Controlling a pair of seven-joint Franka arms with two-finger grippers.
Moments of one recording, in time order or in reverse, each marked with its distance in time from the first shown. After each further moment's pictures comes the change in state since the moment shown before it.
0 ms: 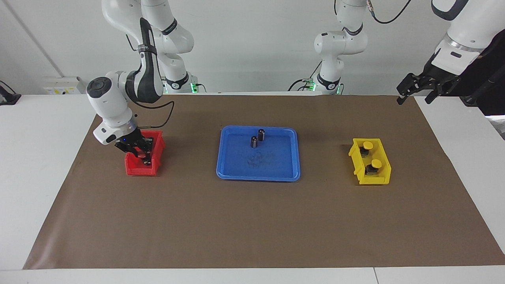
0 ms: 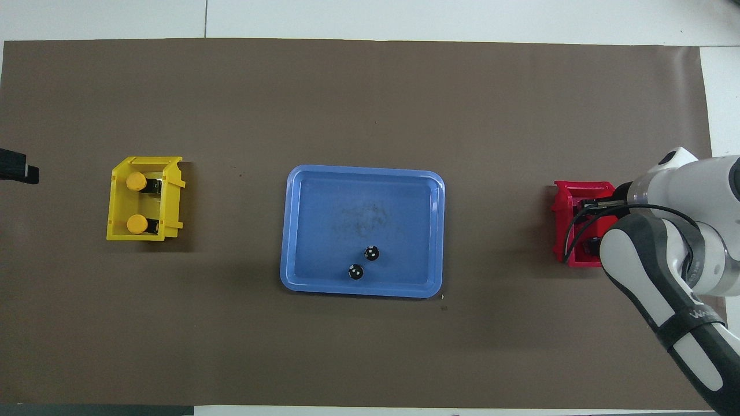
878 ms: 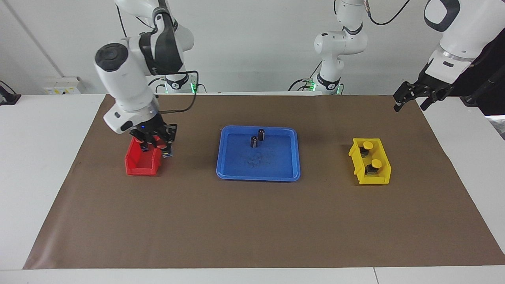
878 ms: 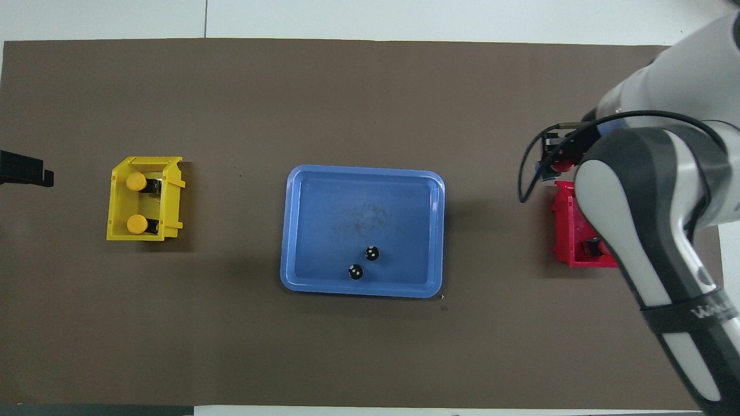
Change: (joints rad) left arm 0.022 -0.050 -0.002 -0.227 0.005 0.220 0.001; right arm 0.326 0.168 0.022 0.641 0.011 -0.470 0.465
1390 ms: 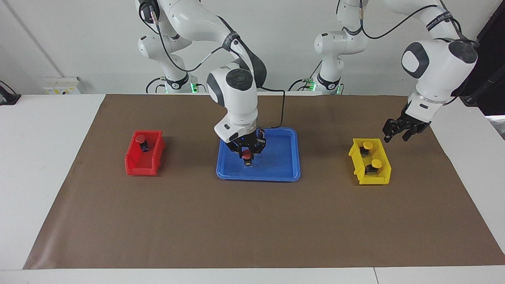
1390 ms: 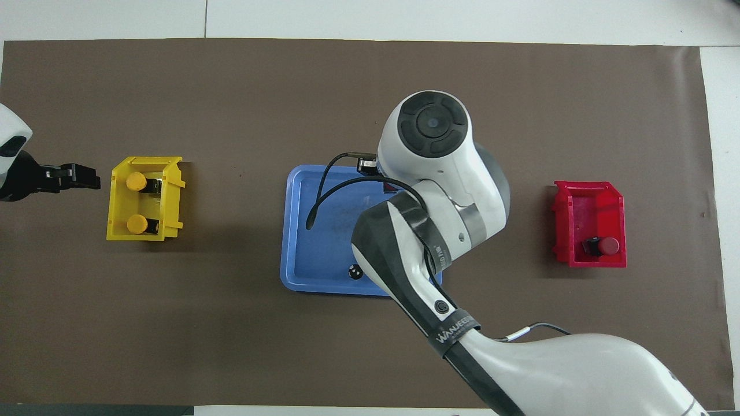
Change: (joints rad) left arm 0.006 0.089 -0.006 -0.225 0.000 0.343 -0.003; right arm 0.313 0.239 -0.001 0.050 -0.001 0.197 0.382
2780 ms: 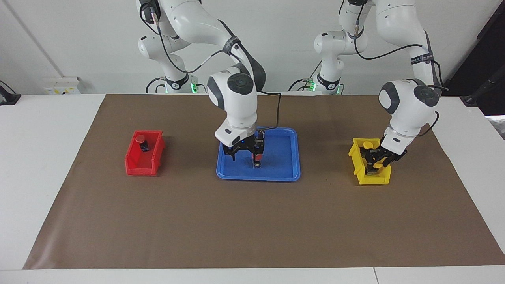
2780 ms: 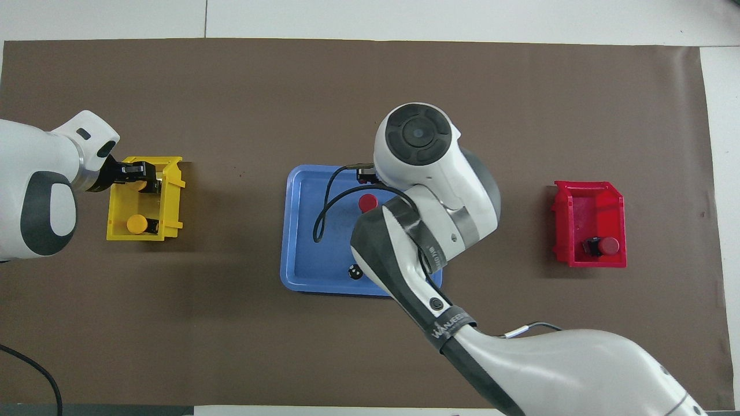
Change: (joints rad) left arm -0.040 0.154 -0.009 -0.072 0.000 0.259 -0.042; right arm -0.107 -0.114 -0.023 -0.030 -0.029 -0.094 -0.364
